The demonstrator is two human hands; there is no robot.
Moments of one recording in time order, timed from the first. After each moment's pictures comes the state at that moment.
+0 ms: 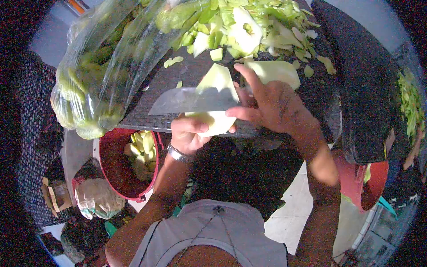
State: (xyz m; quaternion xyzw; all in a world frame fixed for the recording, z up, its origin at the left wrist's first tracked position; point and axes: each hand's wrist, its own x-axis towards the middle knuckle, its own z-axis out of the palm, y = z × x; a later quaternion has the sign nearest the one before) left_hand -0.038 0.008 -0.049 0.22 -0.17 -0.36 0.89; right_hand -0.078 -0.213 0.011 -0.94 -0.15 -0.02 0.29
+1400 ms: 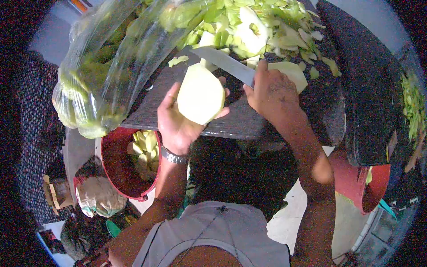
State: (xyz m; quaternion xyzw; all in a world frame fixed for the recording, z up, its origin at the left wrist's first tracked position) left_hand -0.018 0.032 -0.039 0.11 -0.01 -0.36 0.93; right_hand -0.047 -0.194 -0.021 -0.99 0.04 -0.09 0.14
